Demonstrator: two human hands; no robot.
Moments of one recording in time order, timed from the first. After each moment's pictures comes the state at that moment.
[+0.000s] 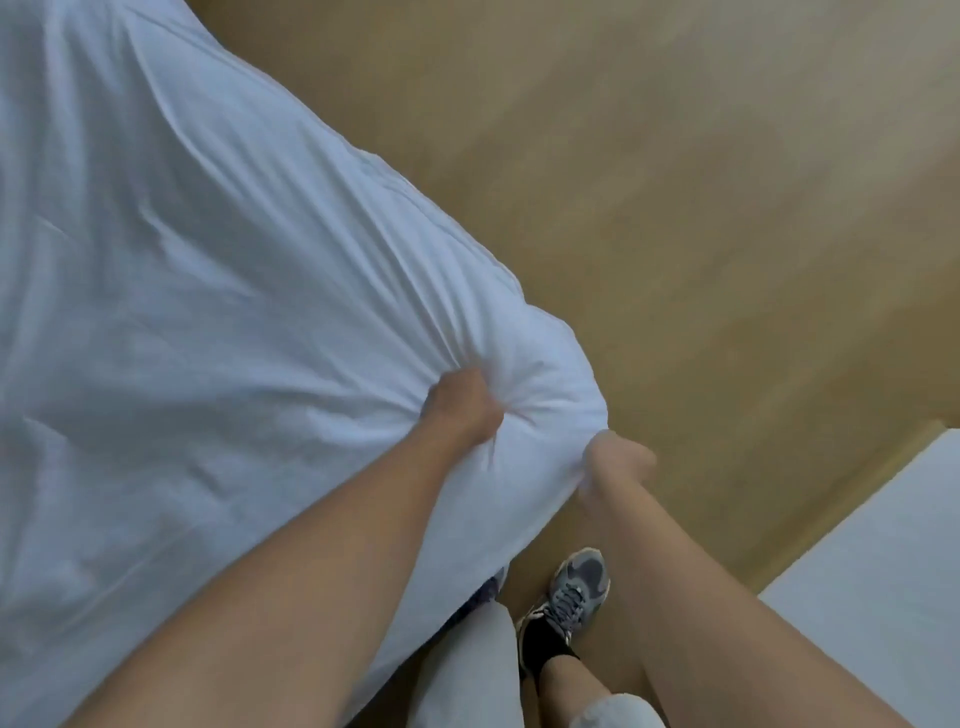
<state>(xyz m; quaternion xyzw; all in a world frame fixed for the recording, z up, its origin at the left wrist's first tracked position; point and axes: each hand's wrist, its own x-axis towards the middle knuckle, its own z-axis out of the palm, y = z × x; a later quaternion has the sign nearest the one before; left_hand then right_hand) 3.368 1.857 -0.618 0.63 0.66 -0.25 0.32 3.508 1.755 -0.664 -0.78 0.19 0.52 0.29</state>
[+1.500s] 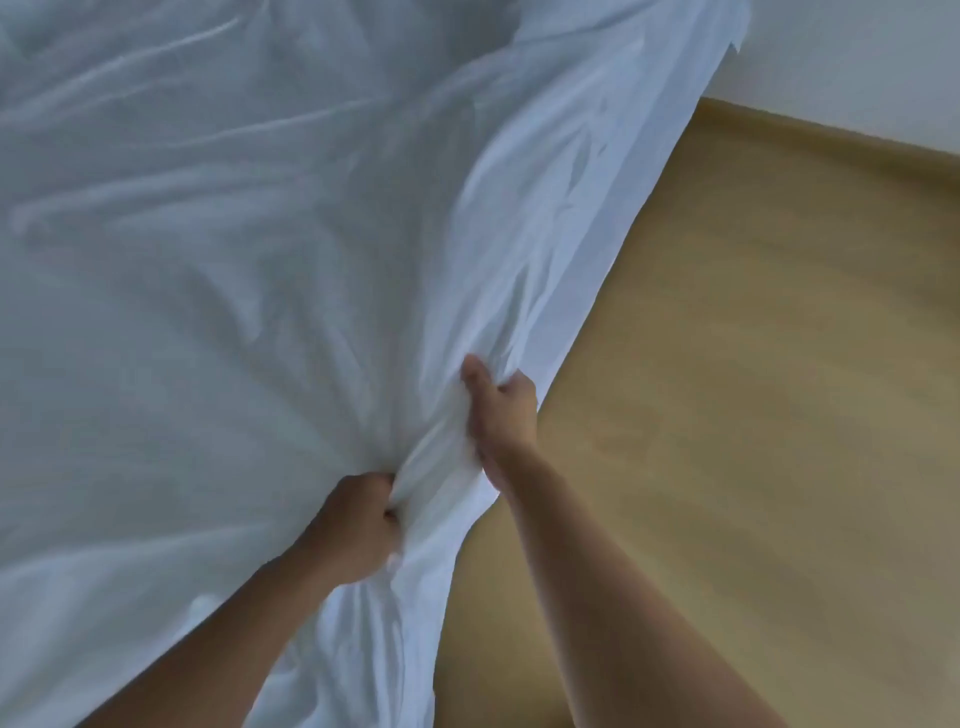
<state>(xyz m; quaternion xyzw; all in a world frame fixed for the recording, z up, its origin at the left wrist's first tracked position) 3.263 2.202 -0.580 0.20 0.91 0.12 0.34 3.279 2.385 -0.640 -0.43 -0.50 0.75 0.04</state>
